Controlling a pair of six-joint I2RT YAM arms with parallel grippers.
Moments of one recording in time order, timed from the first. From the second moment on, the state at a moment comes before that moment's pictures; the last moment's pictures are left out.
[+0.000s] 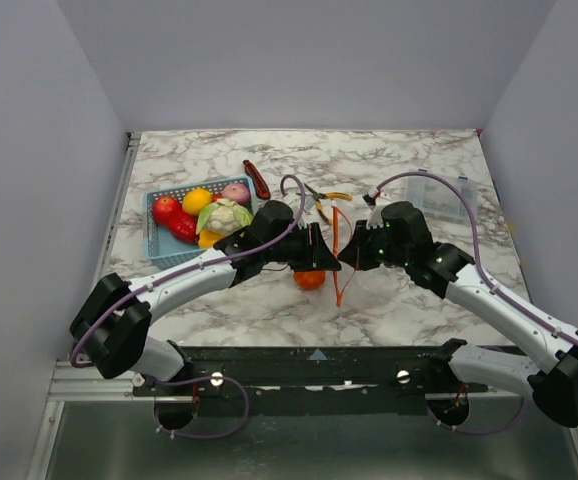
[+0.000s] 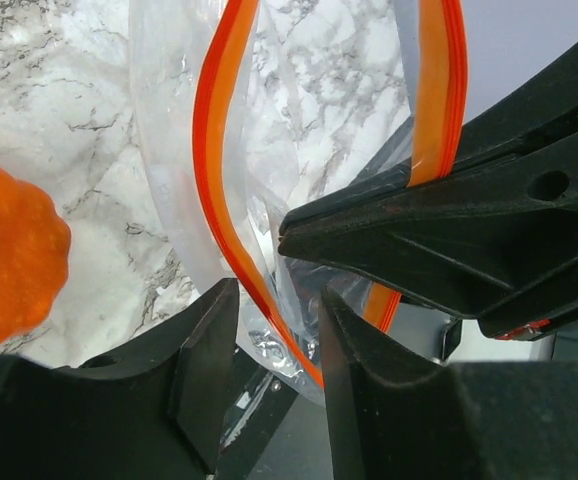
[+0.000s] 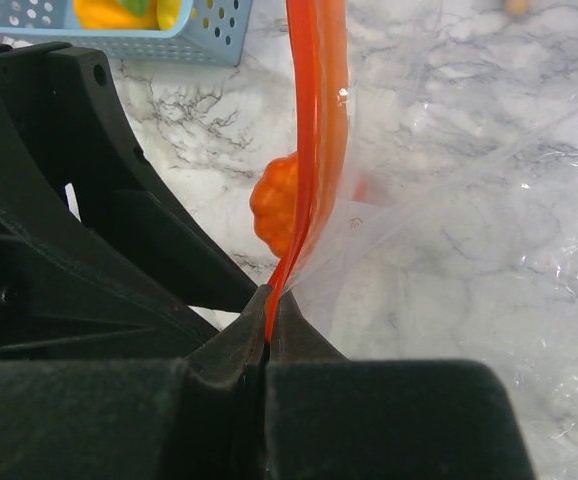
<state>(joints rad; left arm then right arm) -0.79 1.42 0.91 0.01 0.44 -0.88 0.65 1.09 0.85 -0.37 -0.15 0.47</state>
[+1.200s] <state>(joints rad) -0.88 1.38 1.00 -0.10 -0.07 -0.93 0.79 1.15 1.03 -0.72 0.56 0.63</state>
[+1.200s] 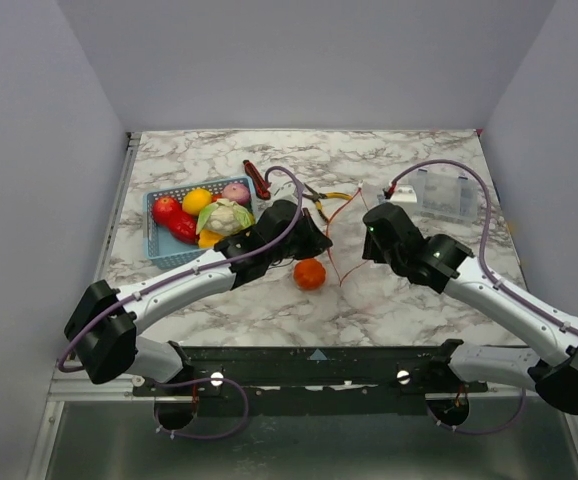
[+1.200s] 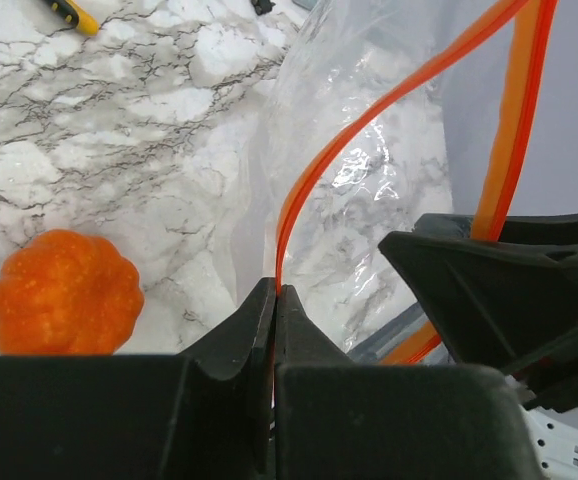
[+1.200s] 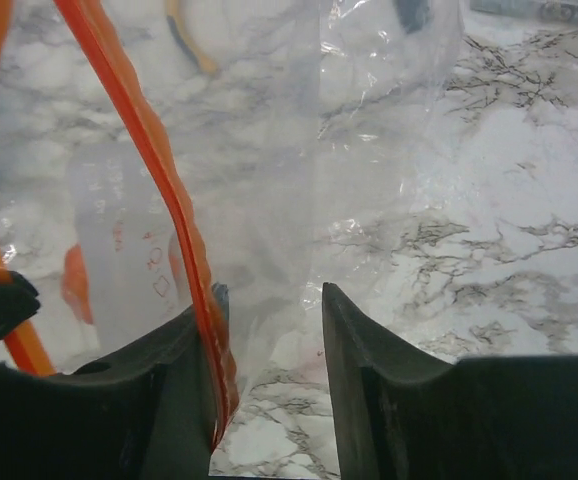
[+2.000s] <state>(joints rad) -0.82 1.40 0.96 -0.09 0.06 -0.98 0.79 1.17 1.15 -0.81 0.80 0.54</state>
